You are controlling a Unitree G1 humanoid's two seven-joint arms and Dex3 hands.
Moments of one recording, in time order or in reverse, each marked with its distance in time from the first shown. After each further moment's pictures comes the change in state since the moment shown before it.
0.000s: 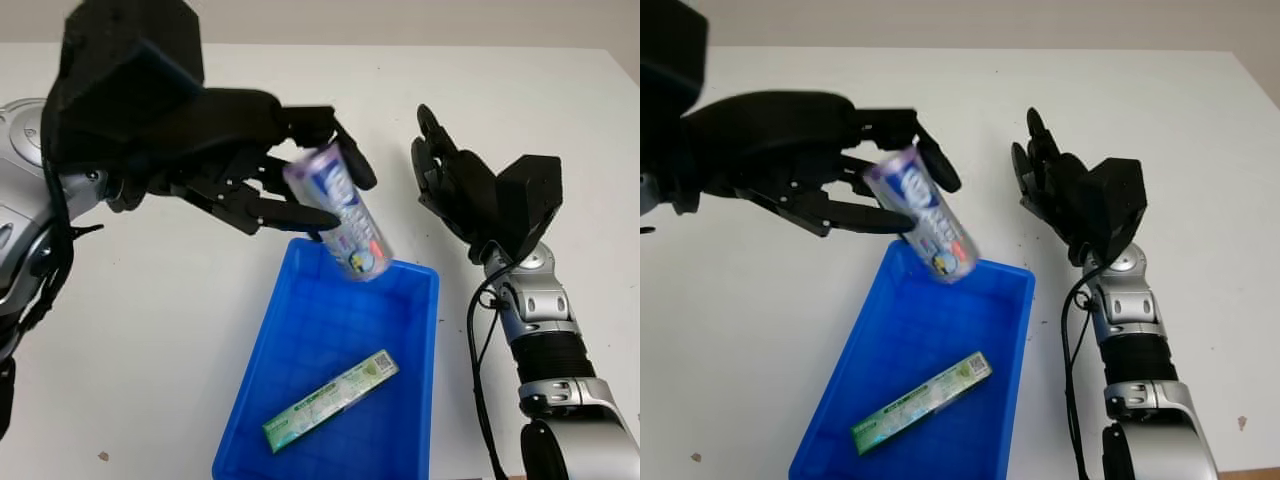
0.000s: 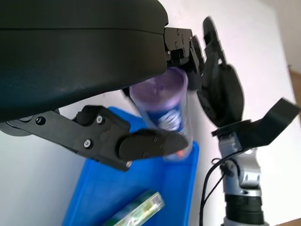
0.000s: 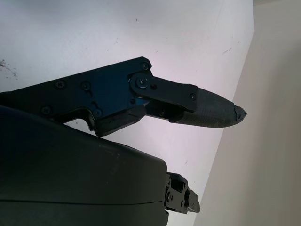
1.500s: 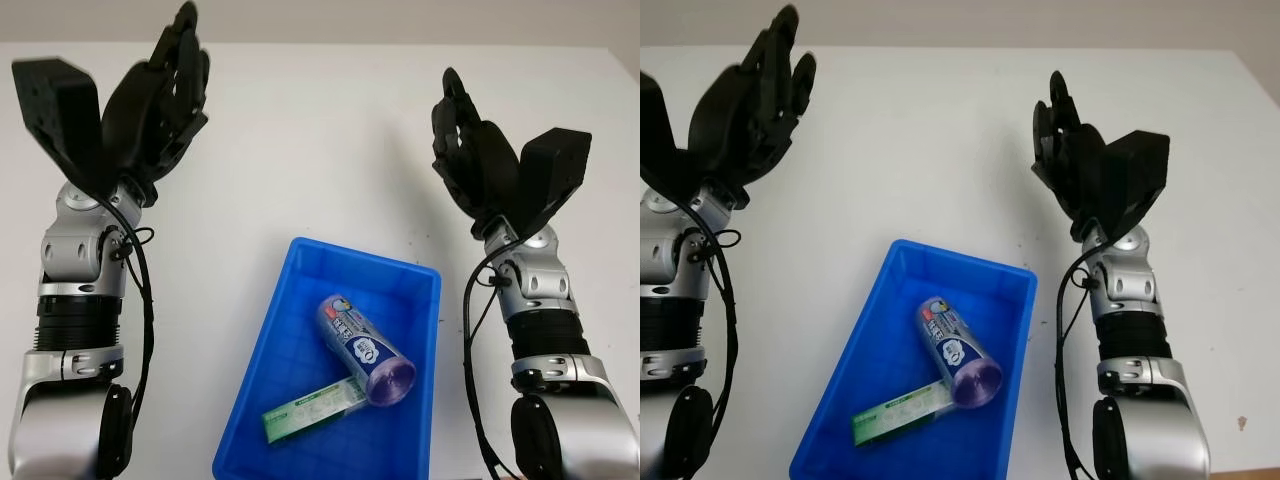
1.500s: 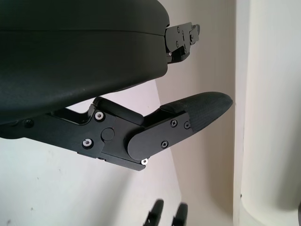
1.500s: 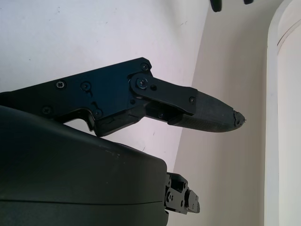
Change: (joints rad) left arm 0.217 -0.466 0.413 0.802 0.121 -0.829 0.525; right arm -0.111 0.024 -0.088 0.085 0.073 -0.049 -0.062
